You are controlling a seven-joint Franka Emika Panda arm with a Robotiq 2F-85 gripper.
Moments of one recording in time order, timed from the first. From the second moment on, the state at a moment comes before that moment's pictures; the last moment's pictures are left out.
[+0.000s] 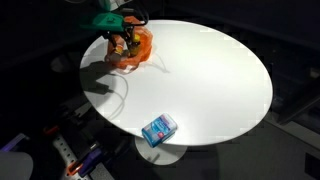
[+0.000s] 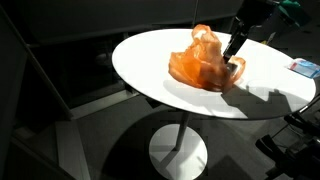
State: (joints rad) arm 0.15 0.08 0.07 -2.46 0.11 2.72 -0.40
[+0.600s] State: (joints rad) arm 0.12 -0.01 0.09 -2.47 0.13 2.58 -0.41
